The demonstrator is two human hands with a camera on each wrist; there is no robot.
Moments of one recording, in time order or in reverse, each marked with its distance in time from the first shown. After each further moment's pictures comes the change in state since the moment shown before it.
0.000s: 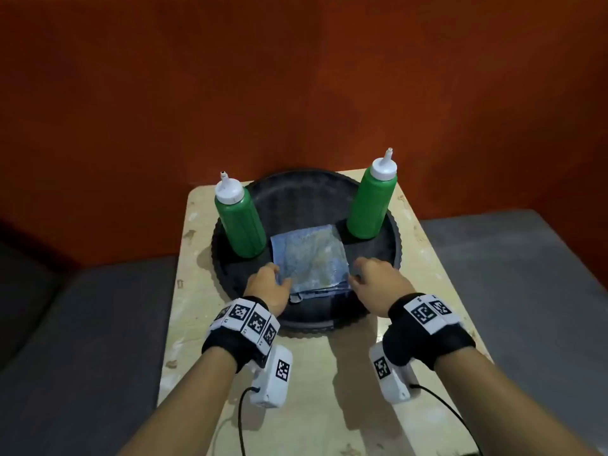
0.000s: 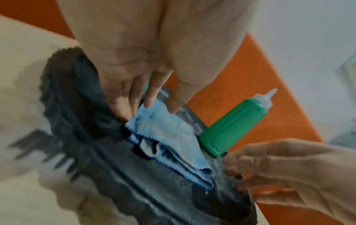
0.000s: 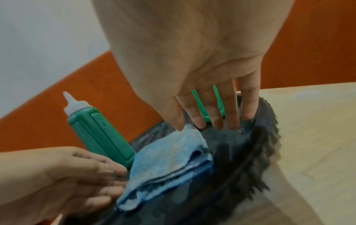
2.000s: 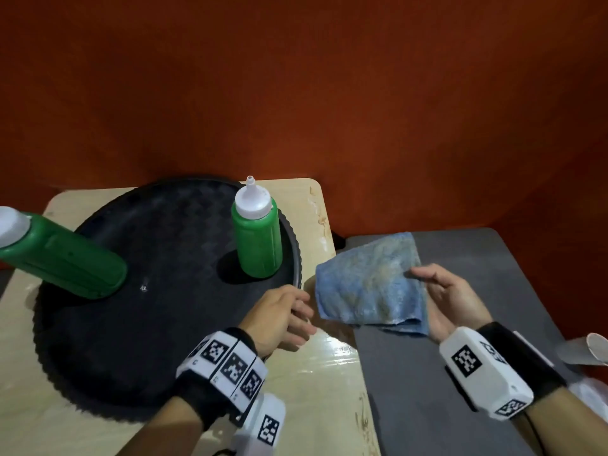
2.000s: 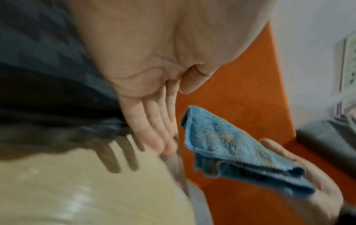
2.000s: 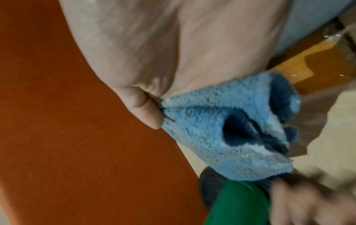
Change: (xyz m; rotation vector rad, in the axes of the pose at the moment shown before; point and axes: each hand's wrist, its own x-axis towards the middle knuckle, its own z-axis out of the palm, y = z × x) left_hand 0.026 0.183 0.135 -0.617 -0.356 -0.055; right_hand 0.041 0.254 -0.116 1.797 -0.317 0.343
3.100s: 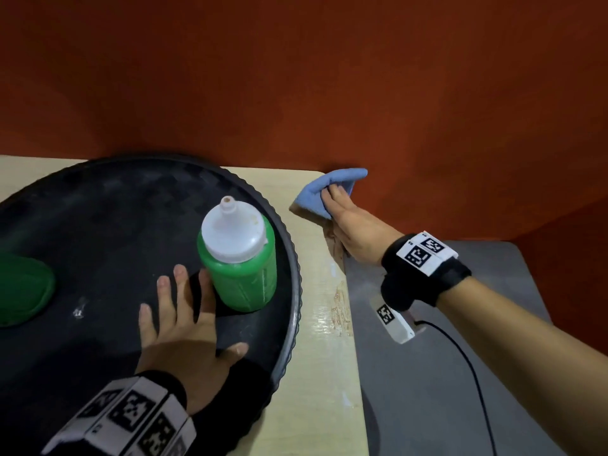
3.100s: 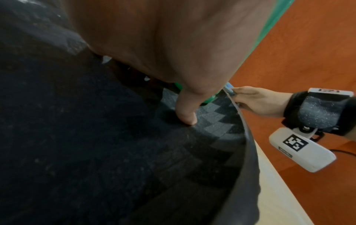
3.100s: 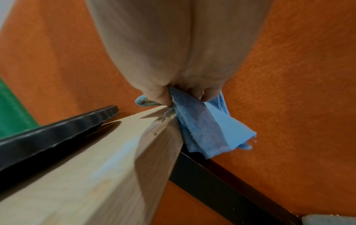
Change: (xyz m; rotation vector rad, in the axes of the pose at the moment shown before) left_hand 0.051 -0.029 -0.064 1.189 0.299 -0.240; right_hand 0.213 -0.054 0.055 -2.044 -0.152 -0.393
